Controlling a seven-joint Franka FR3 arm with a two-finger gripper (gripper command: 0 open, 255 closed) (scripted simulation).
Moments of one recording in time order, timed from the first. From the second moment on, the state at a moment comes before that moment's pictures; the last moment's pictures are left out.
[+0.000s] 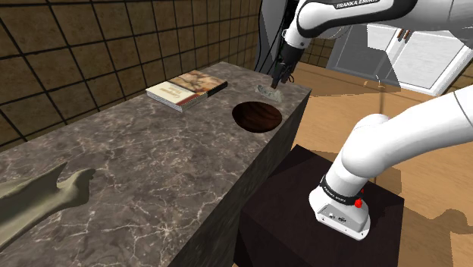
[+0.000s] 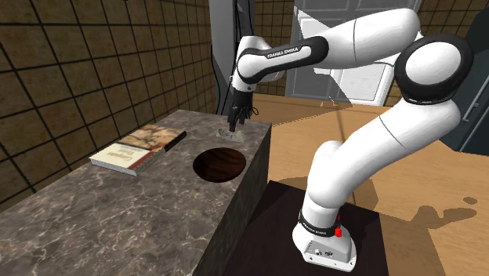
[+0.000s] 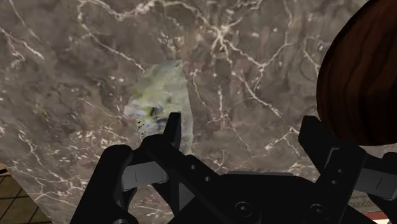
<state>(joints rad) -0.02 -0.64 -0.32 -2.50 -0.06 2.01 -0.29</state>
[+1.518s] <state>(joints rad) 0.09 -0.32 -0.55 -2.49 0.10 2.41 -0.58</state>
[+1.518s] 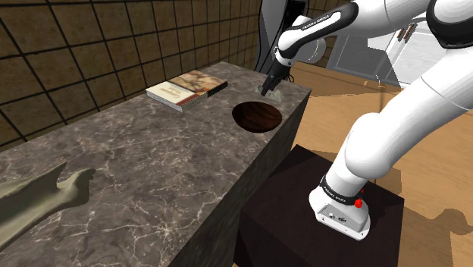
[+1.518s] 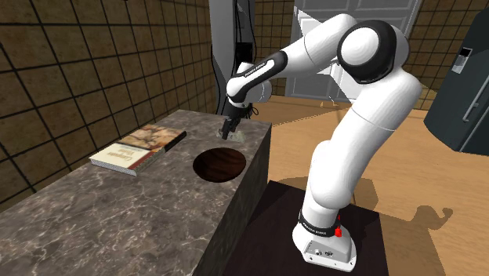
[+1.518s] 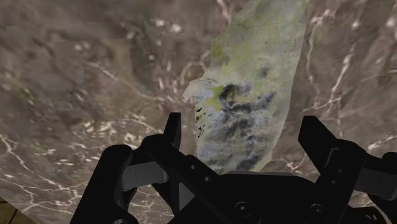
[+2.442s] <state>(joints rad) 0.08 -0.34 -0.53 -2.46 0.09 2.37 -0.56</state>
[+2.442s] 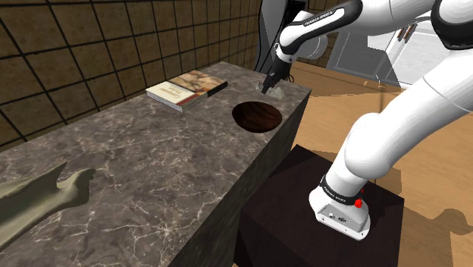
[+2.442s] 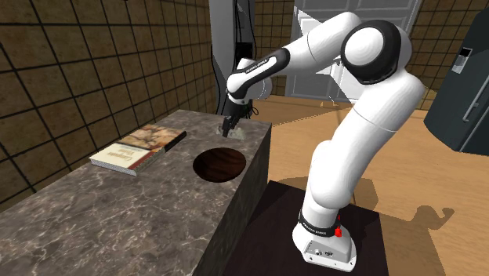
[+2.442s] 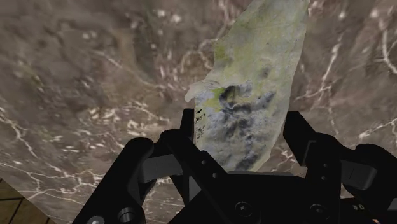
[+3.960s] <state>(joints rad) 0.05 -0.50 -0.42 -2.33 0.01 2.10 -0.41</state>
